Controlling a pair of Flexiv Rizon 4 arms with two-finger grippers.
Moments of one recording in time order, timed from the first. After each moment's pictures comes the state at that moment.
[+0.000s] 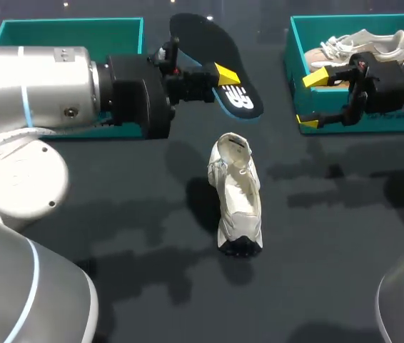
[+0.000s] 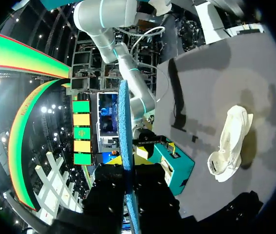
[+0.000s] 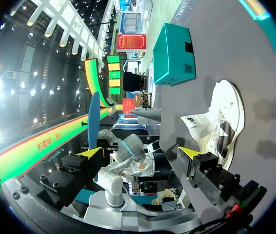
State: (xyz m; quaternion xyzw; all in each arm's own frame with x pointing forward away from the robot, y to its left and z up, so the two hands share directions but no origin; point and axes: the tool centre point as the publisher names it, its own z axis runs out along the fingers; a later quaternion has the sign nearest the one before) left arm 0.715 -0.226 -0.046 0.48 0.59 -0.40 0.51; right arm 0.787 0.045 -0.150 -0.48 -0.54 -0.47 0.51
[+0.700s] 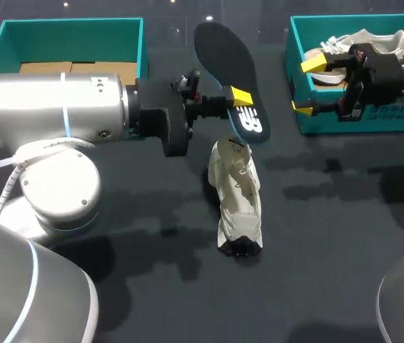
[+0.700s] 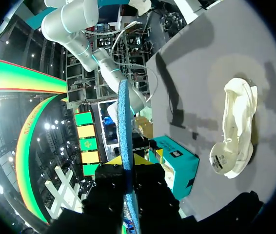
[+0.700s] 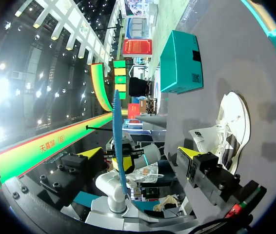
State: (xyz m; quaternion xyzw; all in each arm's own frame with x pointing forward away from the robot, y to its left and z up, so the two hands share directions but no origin) left arm 0.744 -0.251 -0.110 0.52 0.55 -0.38 0.53; right arm 0.811 0.055 -0.137 -0.47 -0.53 -0.50 0.50
